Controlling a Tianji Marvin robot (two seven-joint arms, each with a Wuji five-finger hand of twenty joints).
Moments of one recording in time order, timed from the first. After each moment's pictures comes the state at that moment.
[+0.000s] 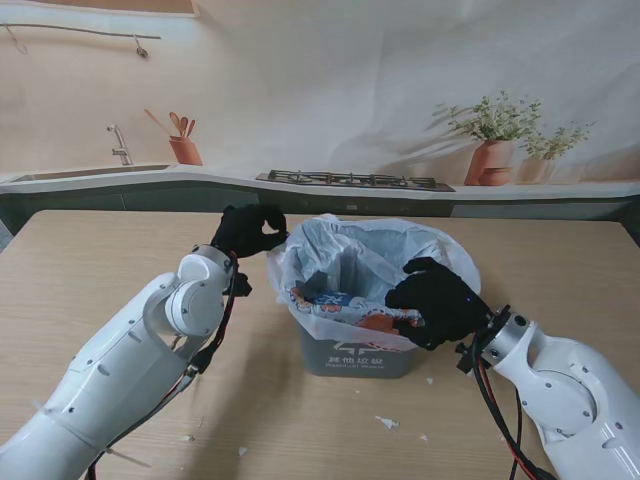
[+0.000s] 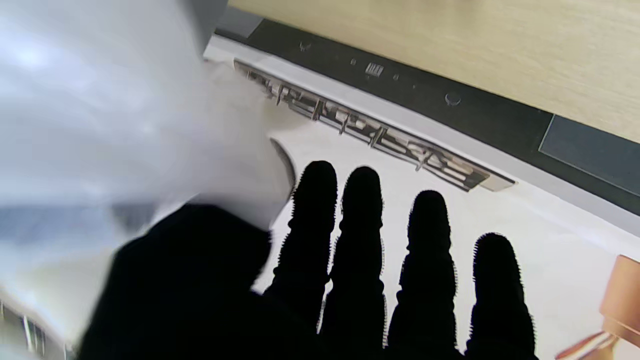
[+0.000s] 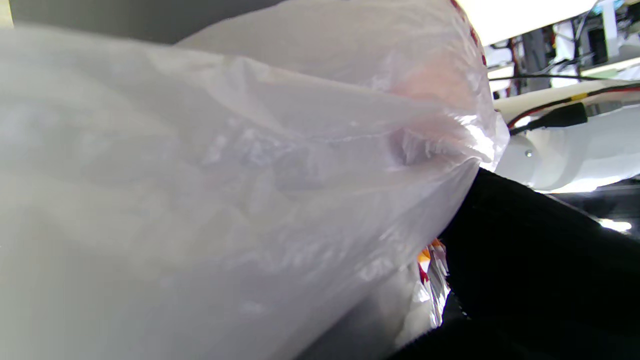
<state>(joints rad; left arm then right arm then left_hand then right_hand) 1.13 -1.18 -0.95 -1.35 0.51 0.07 0.13 -1.69 -1.05 1.49 -1.76 -0.78 -0.68 0.02 0.76 -0.42 0.67 -0.13 0.60 0.14 0.92 0.44 0.62 0.14 0.68 0.62 0.35 0.27 0.71 0.64 -0.09 0.38 0.93 0.45 0.46 -0.78 1.24 -0.30 0.91 -0.11 1.07 0.43 1.05 0.08 1.16 0.70 0.84 0.13 0.98 0.50 0.16 0.22 0.81 0.27</state>
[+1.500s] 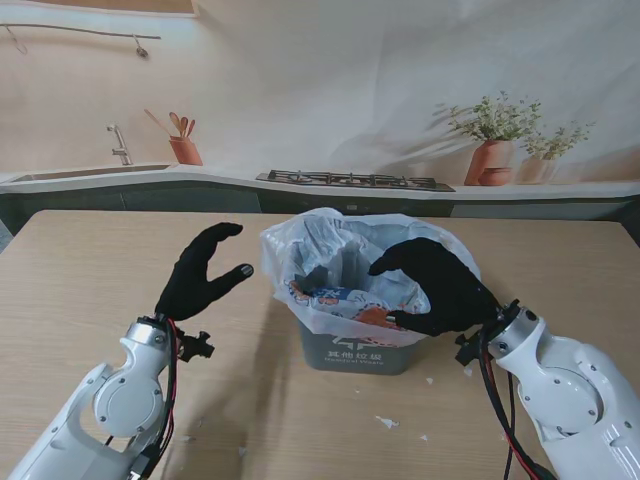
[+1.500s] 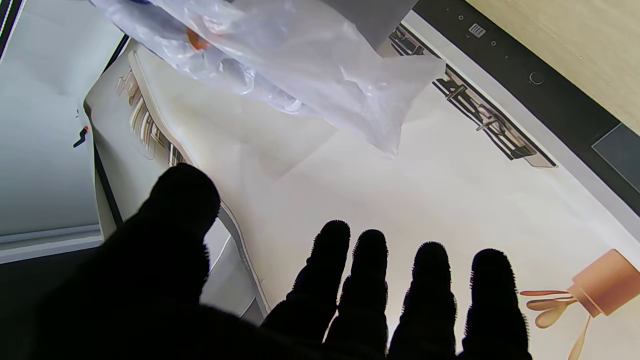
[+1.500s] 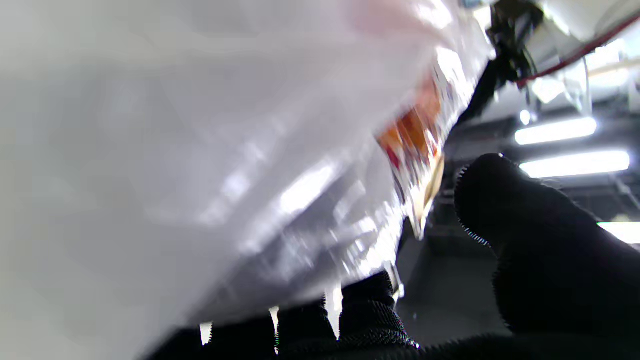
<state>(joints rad) 1.64 -1.17 -1.30 -1.68 0.38 -0.33 0.23 -1.70 -1.07 1.51 -1.77 -0.65 -0.68 0.01 0.50 -0.30 0.51 -0.11 0.28 0.28 0.45 0.30 0.23 0.21 0.43 0.32 0.11 0.26 0.36 0.45 -0.08 0.32 0.64 0.32 0.26 -0.51 0.91 -0.18 0.27 -0.05 0.77 0.40 0.24 0.05 0.90 0.41 0.32 0.12 0.59 0.39 0.09 0.21 0.46 0.47</state>
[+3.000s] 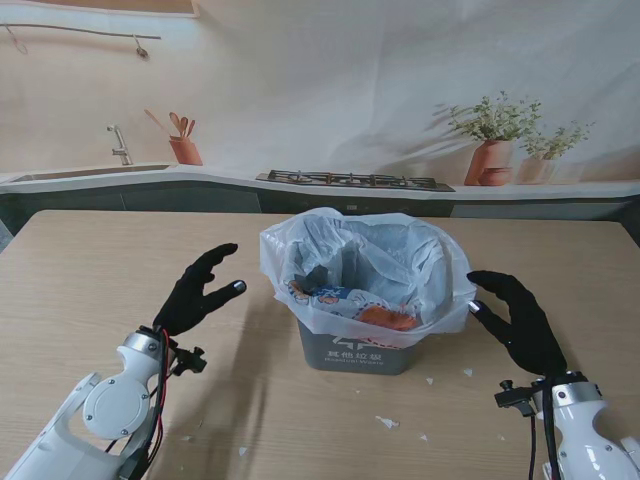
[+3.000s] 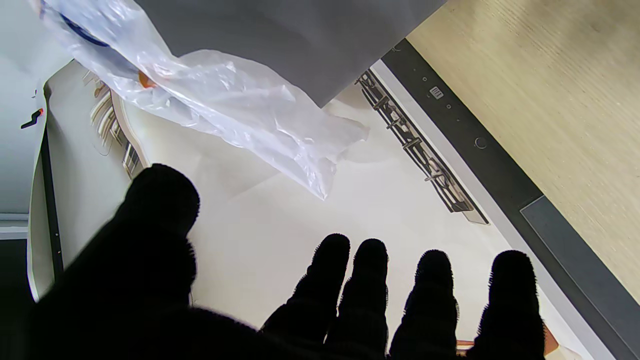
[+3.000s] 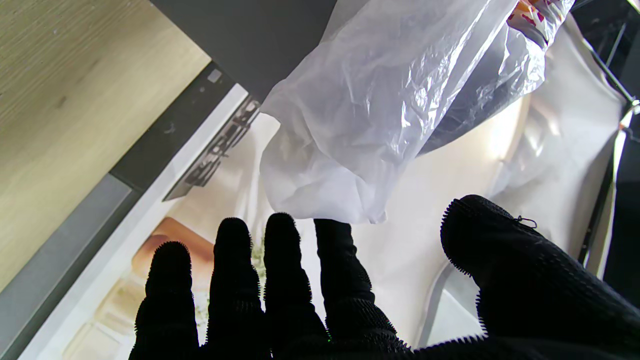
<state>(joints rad) 1.65 -1.15 -1.32 -1.60 0.21 -0.32 0.08 -2.02 -1.16 1.68 -1.85 -0.26 -0.37 -0.15 0.47 -0.30 0.42 -0.08 0.22 0.28 0.37 0.25 0.22 0.21 0.30 0.25 0.10 0.27 0.26 0.43 -0.07 0.46 0.59 0.31 0.21 -0.30 0.84 -0.15 0.33 0.14 0.69 0.23 0.30 0.17 0.73 0.34 0.30 0.13 0.39 0.28 0.08 0.19 0.38 0.56</state>
